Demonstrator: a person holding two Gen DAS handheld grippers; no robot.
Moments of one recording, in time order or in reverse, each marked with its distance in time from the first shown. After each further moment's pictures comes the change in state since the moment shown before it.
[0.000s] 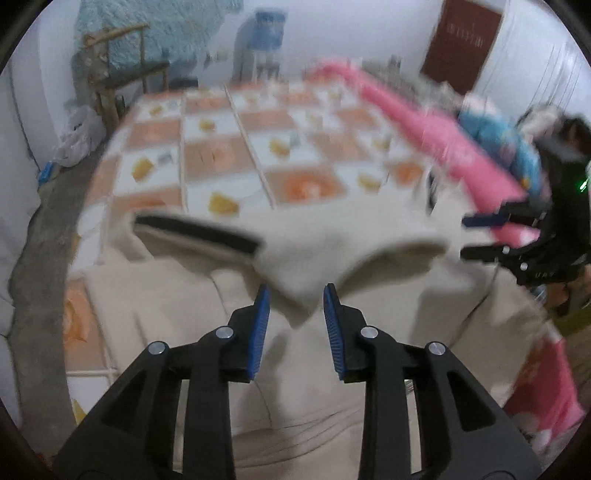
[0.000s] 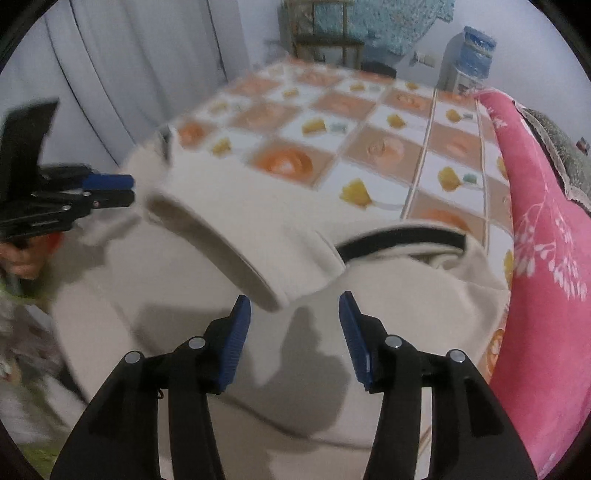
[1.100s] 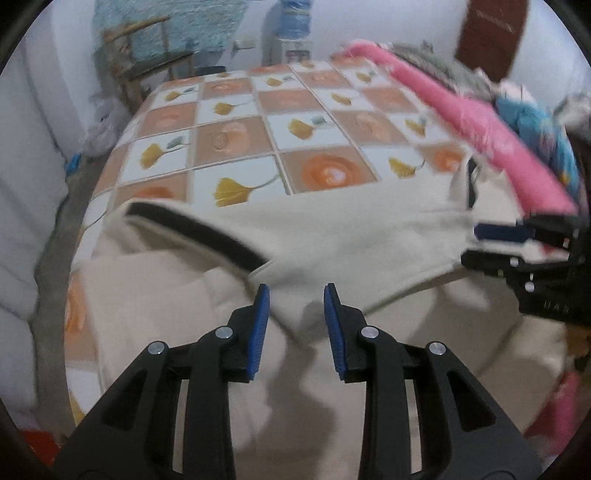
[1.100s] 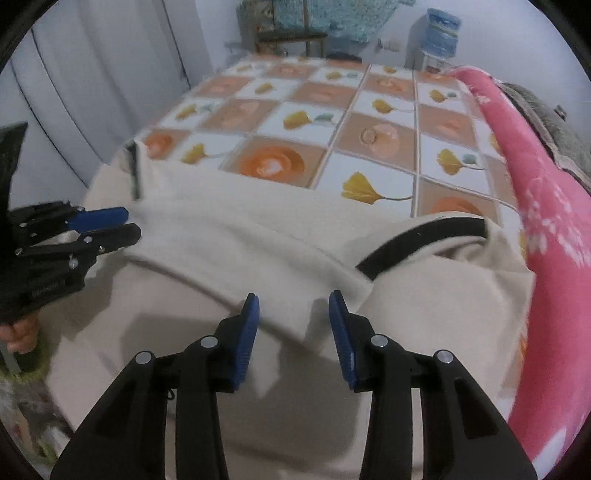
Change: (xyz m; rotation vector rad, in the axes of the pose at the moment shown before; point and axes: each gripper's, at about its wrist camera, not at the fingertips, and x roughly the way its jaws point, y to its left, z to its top) left arm 0.034 -0.018 -0.003 -0.040 0.079 0.164; right arm 0.038 0.026 0.006 0.123 0.009 -0.111
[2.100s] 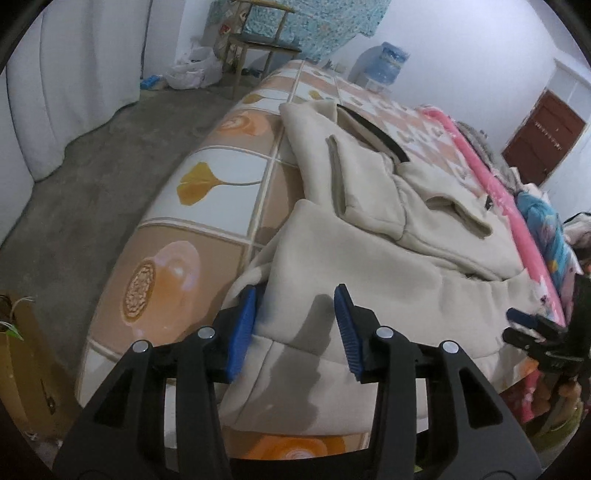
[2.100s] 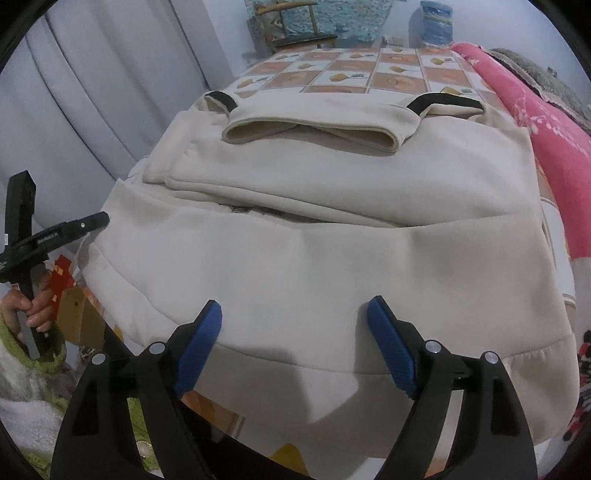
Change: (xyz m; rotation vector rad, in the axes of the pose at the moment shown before) left arm -0.086 0.108 -0.186 -0.409 -0.121 -0.026; right arm -0.035 0.051 -0.144 0.065 -0.037 0.108
